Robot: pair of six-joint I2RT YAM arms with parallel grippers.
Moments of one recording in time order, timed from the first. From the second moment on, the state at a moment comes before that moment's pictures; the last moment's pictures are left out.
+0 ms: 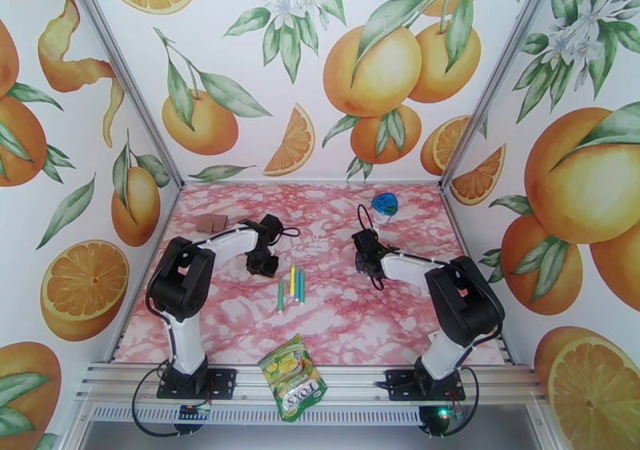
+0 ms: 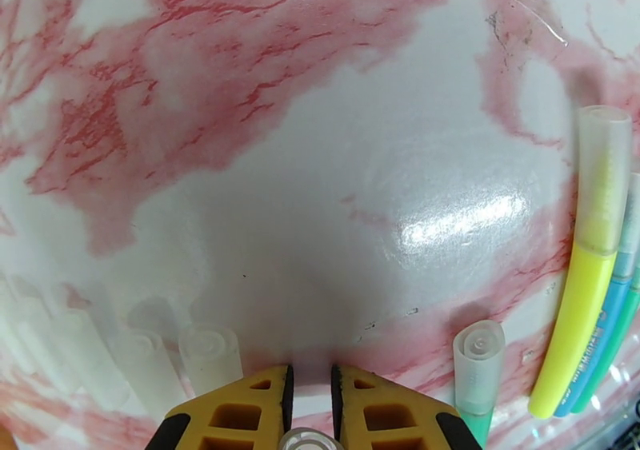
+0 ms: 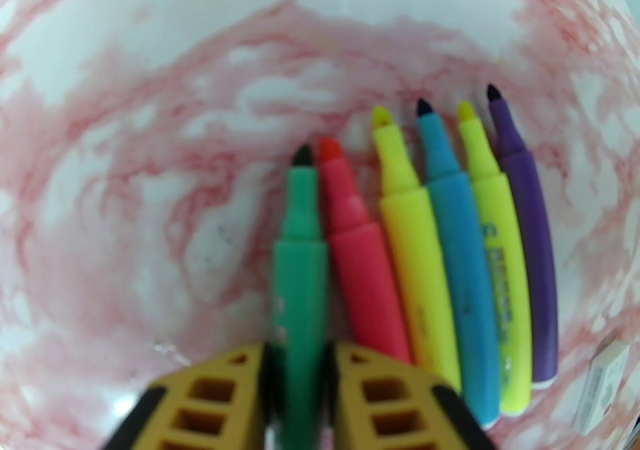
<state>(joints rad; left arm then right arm) -0.45 1.93 1.28 -0.88 0.00 -0.18 0.42 1.73 0.88 -0.28 0.33 0.48</state>
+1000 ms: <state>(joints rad) -0.45 1.88 1.37 -0.91 0.00 -0.18 0.47 1.55 0.89 -0.32 0.19 0.39</state>
